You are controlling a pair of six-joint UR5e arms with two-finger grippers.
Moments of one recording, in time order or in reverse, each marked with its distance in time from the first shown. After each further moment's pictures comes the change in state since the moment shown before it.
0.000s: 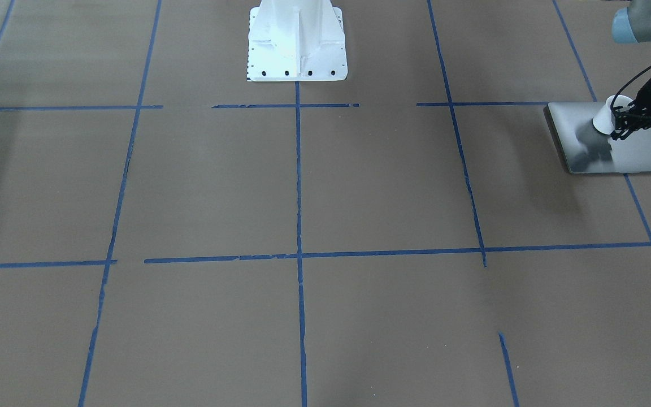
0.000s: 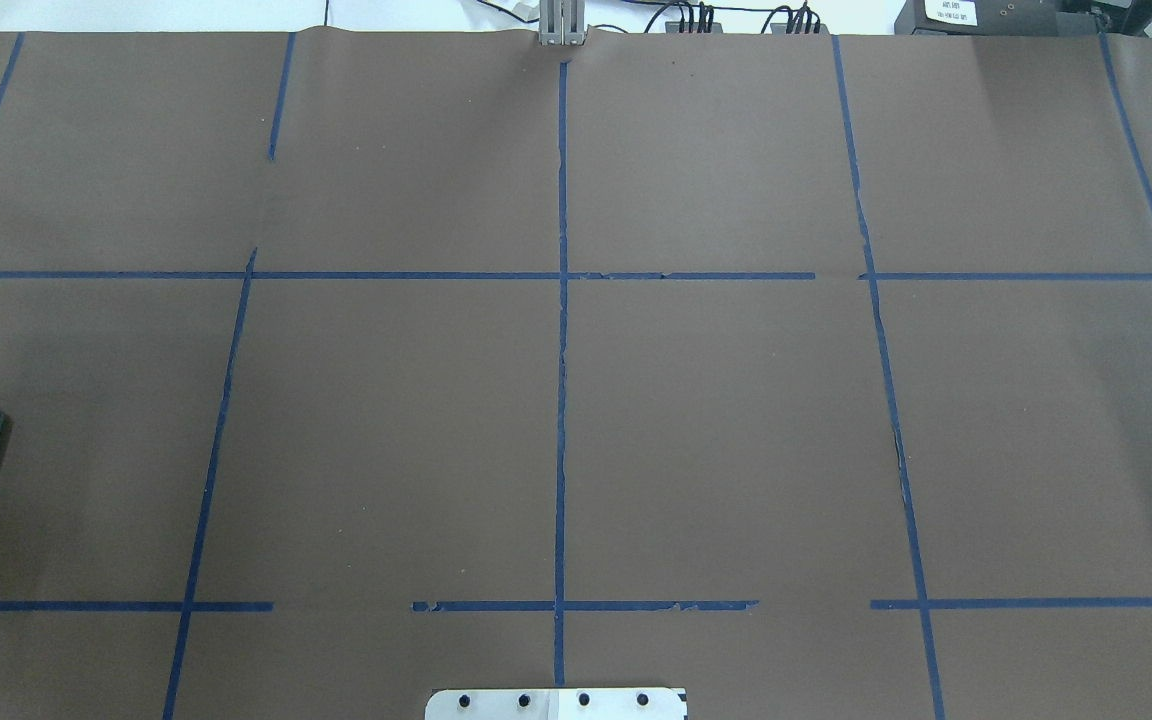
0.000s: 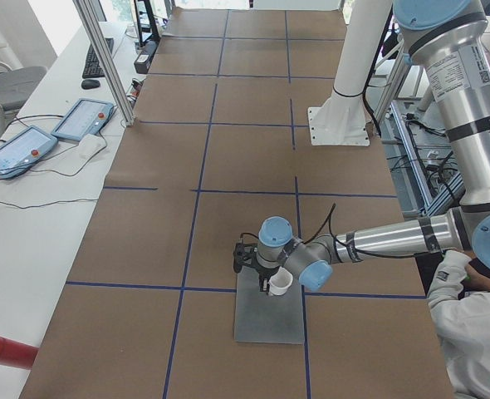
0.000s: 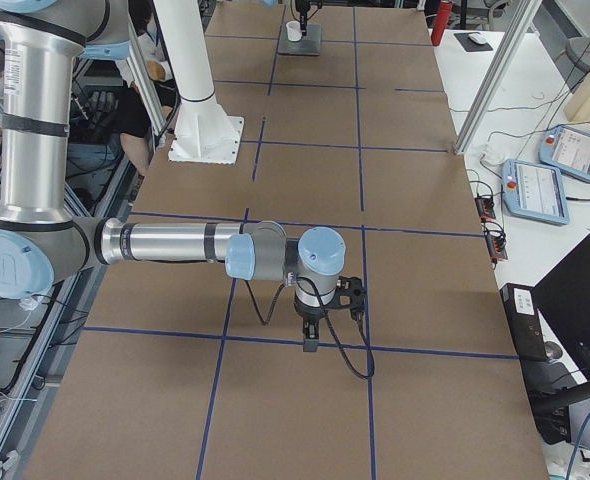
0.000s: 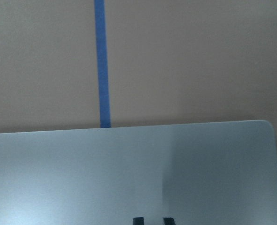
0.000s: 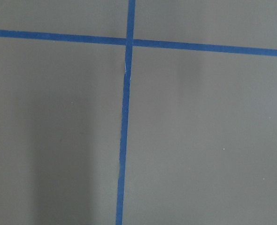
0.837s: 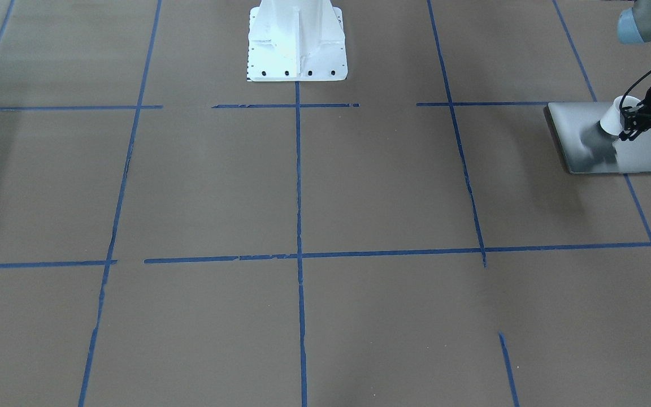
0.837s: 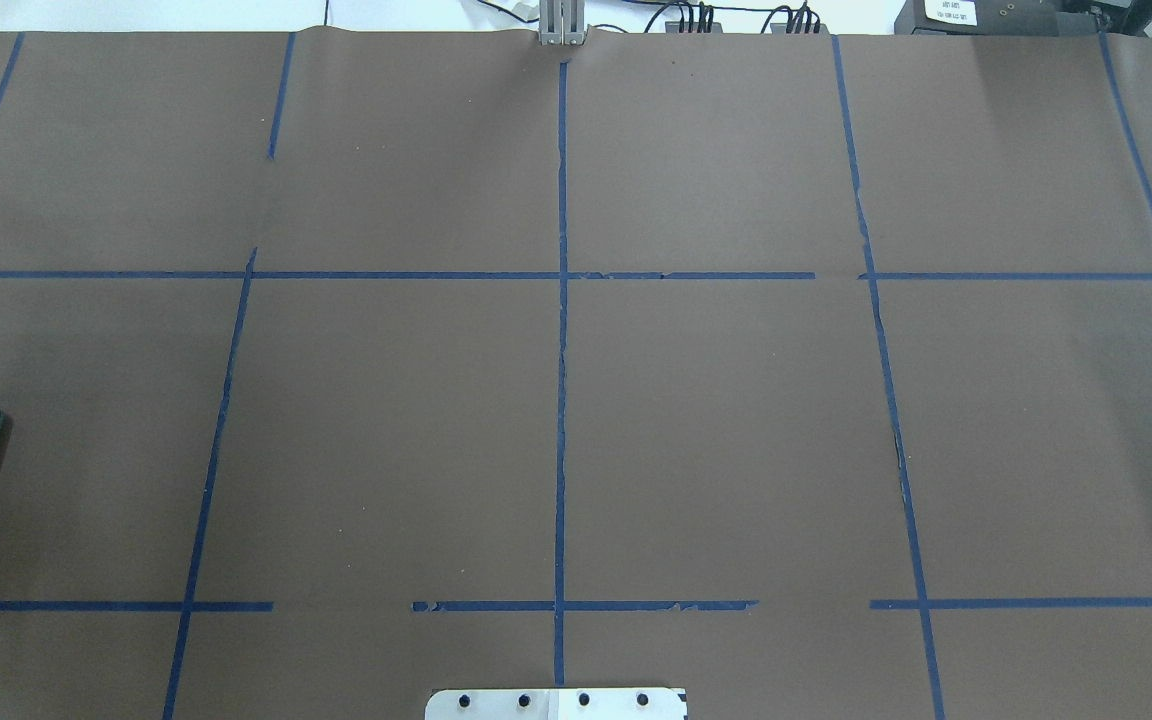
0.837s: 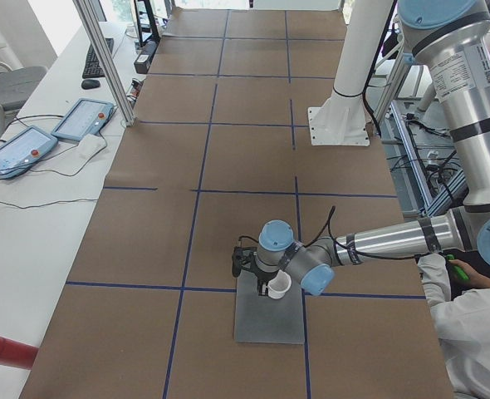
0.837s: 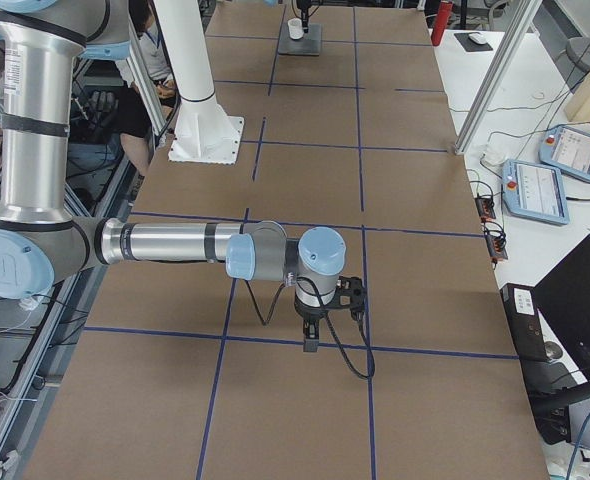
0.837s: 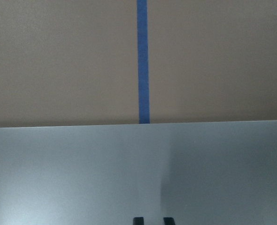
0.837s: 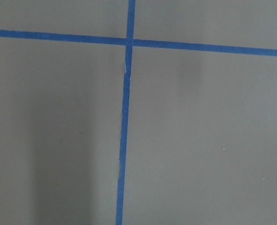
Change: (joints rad) left arm -0.038 -0.002 0.007 -0.004 -0.002 0.010; right arm 0.000 0.000 0.000 0.000 0.000 0.000
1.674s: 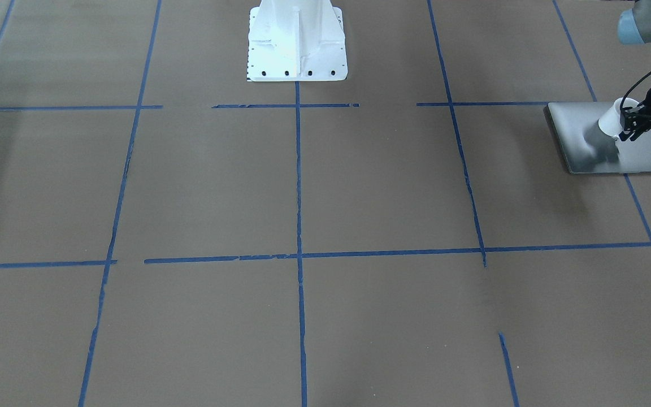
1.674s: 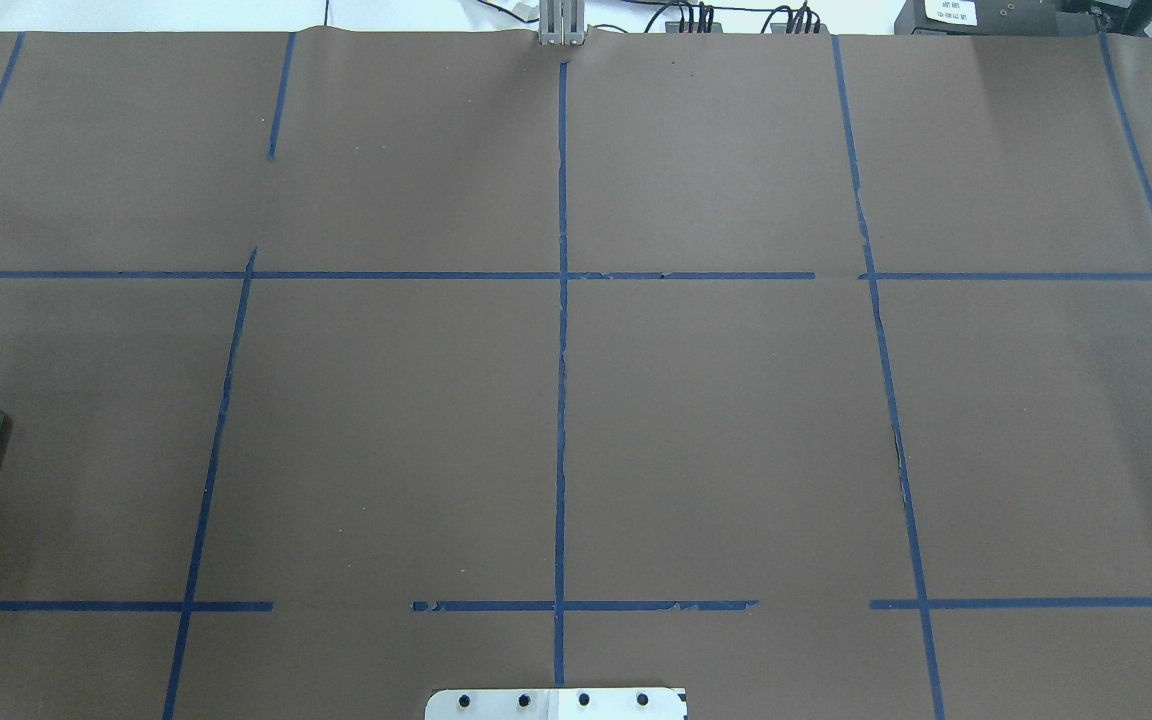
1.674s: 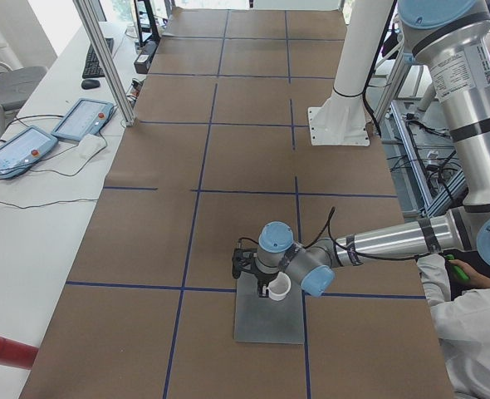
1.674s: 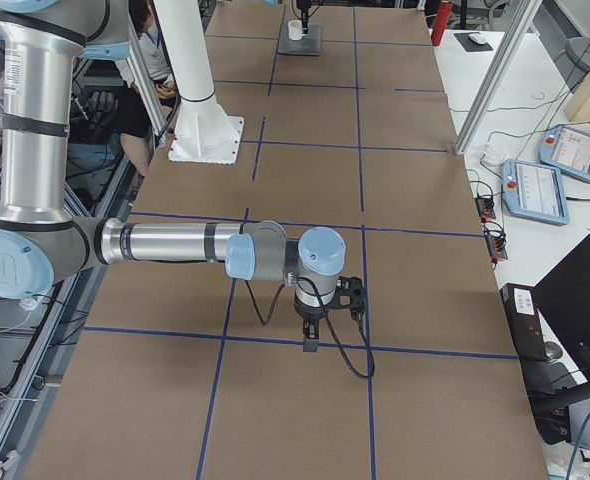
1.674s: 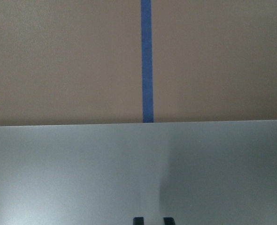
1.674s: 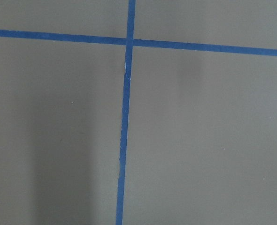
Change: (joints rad) left arm 0.000 -0.002 0.010 0.000 0.000 0.007; right arm 0.000 0.000 0.000 0.000 0.001 0.000
